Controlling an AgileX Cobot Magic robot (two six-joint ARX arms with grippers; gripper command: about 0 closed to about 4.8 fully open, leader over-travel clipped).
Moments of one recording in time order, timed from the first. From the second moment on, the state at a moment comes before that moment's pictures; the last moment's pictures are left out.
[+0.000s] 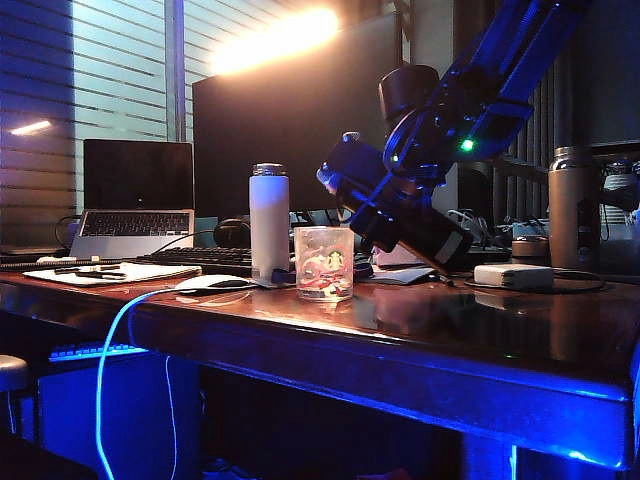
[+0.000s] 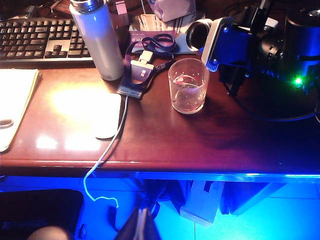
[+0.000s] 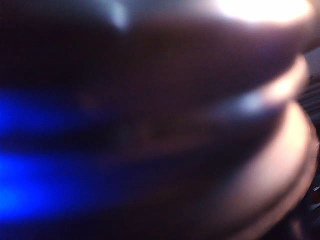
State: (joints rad) left arm -0.14 1.24 1.52 -0.87 0.36 0.34; right arm 0.43 2.15 1.46 0.47 0.35 -0.86
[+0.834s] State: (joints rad) left arm -0.14 1.24 1.52 -0.86 0.36 0.34; right arm 0.43 2.11 1.46 0.50 0.42 -0.57
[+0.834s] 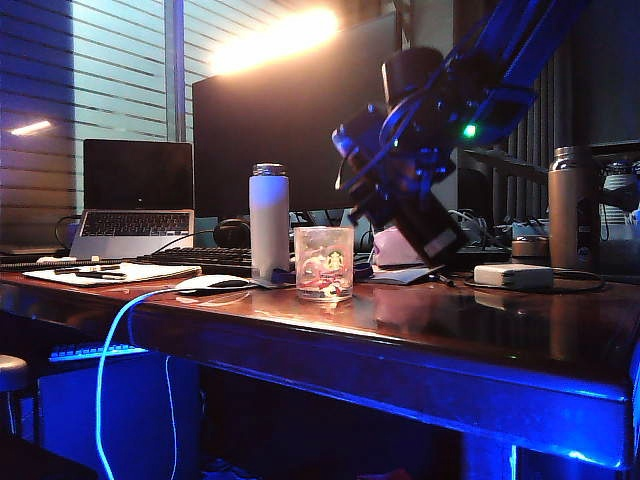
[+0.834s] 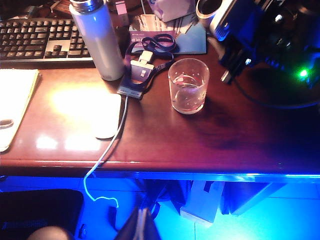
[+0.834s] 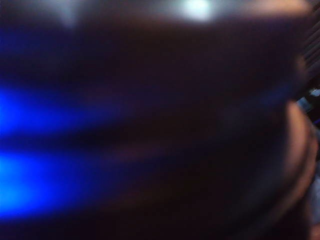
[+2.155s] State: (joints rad) left arm -0.14 1.24 1.52 -0.86 0.36 0.34; right arm 0.29 1.90 1.17 0.60 0.18 -0.26
